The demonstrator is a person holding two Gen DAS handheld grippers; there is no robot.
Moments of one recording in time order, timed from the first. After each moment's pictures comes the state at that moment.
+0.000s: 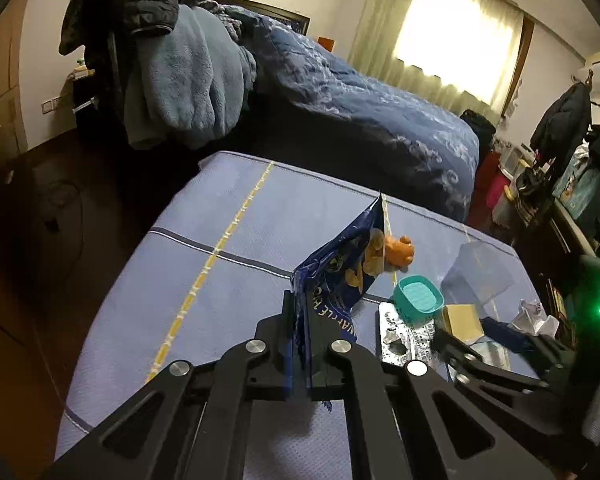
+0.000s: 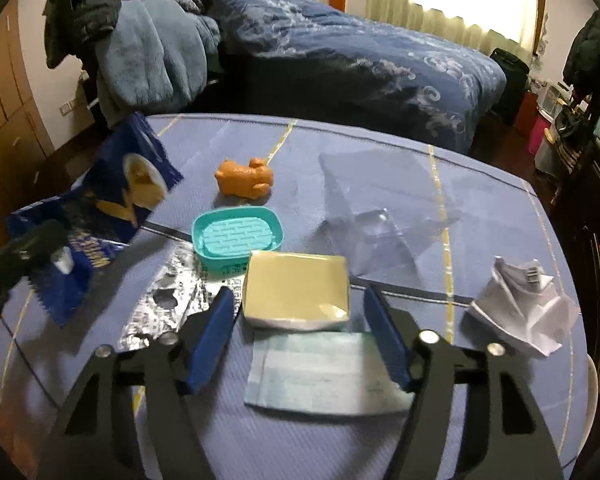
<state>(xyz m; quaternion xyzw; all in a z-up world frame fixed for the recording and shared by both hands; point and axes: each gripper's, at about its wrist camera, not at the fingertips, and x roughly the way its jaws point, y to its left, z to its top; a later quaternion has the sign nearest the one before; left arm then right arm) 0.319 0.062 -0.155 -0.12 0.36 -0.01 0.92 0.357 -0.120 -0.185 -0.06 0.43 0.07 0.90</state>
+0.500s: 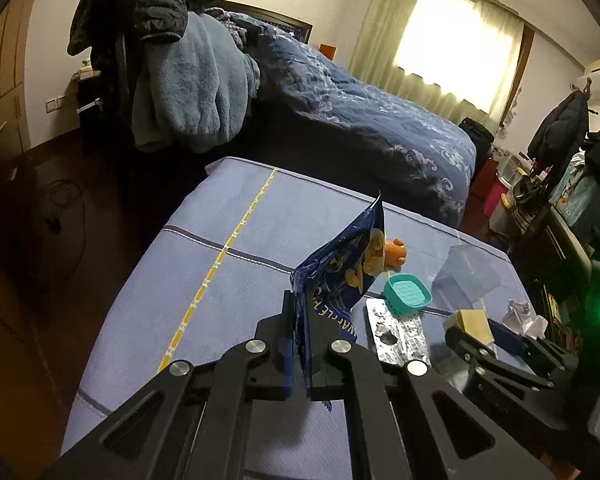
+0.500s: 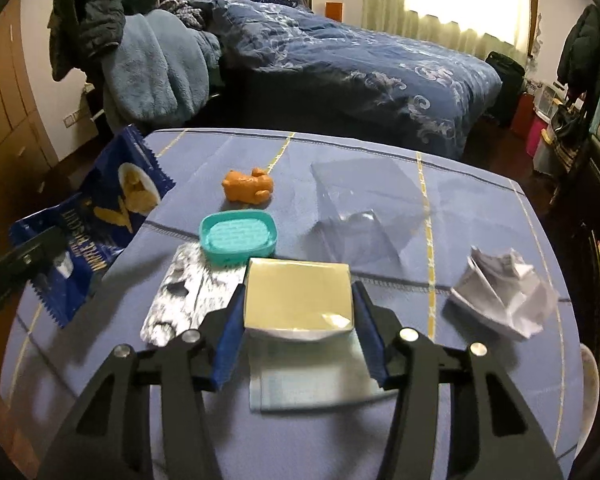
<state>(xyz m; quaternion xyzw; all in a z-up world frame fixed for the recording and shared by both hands) 0.299 0.064 -0.145 -0.13 0.35 -0.01 0.93 0.329 -0.134 -0.169 -0.04 0.41 0.08 0.91</state>
